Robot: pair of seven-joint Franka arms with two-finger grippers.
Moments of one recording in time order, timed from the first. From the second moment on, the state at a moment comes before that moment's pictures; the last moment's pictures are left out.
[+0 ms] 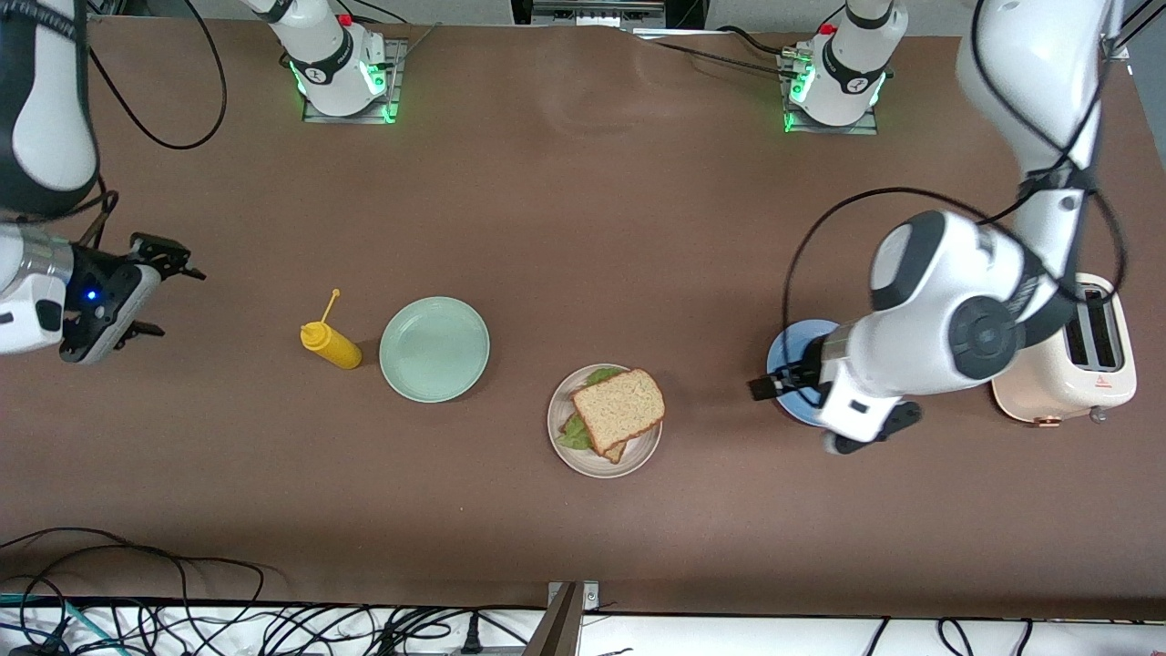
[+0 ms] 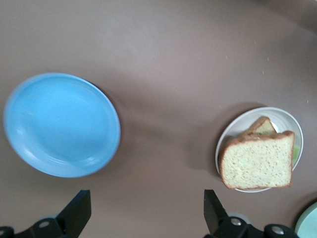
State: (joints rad) left arm 0.02 0.63 -0.37 -1.22 0.02 1.76 -0.67; right arm 0.13 0.22 -0.19 -1.61 0.13 1.68 -0.89
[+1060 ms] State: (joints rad) left arm 0.33 0.38 -0.35 -1.22 0.20 1.54 -0.35; right arm 0.18 0.14 -0.11 -1.65 0.02 1.62 -0.34
